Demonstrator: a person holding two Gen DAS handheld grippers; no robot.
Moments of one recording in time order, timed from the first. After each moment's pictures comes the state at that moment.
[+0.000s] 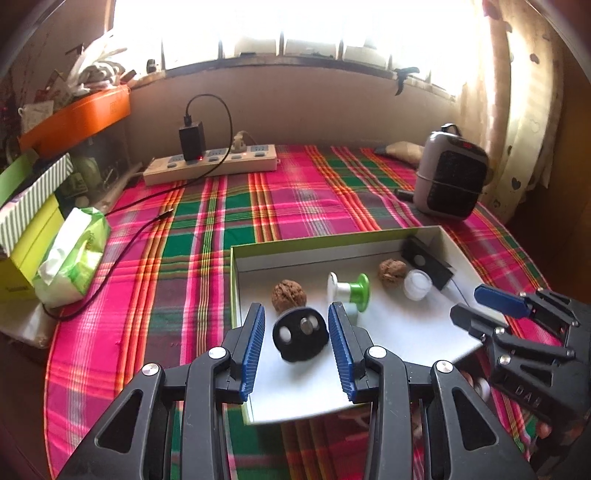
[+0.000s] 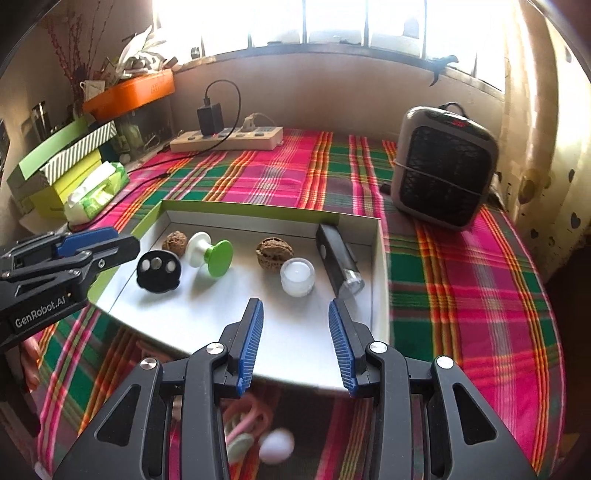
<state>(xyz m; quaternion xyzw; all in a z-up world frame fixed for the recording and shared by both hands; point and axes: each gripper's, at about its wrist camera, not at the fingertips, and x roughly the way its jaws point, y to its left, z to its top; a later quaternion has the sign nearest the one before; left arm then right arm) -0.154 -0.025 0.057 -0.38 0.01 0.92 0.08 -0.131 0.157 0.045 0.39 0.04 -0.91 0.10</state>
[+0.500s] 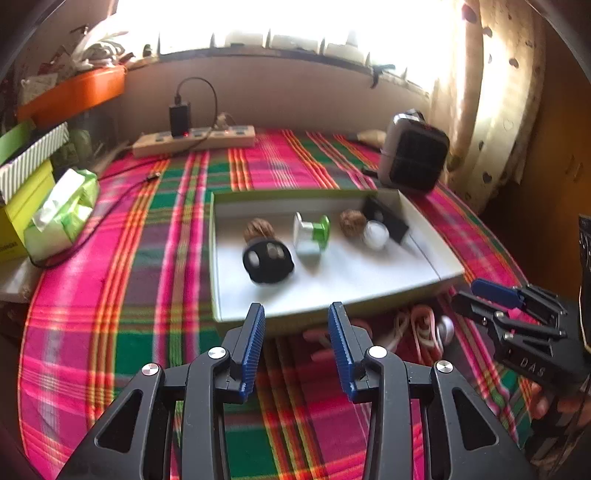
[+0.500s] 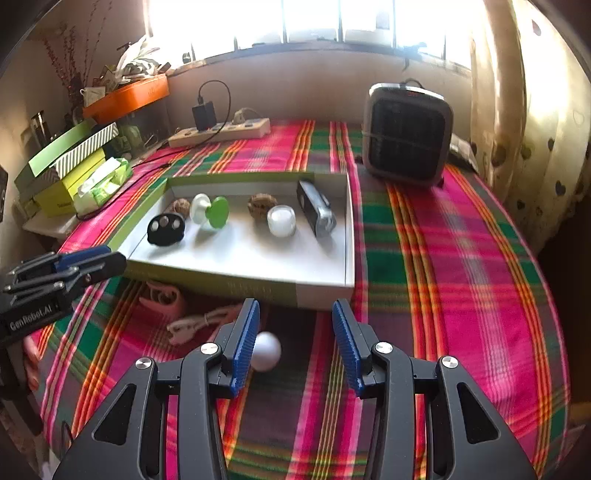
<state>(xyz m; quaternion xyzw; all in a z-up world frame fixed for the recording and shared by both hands) -0.102 -0.027 0.040 -0.40 -0.02 0.91 0.13 -0.079 0.183 0.036 0.40 0.01 -0.91 0.09</state>
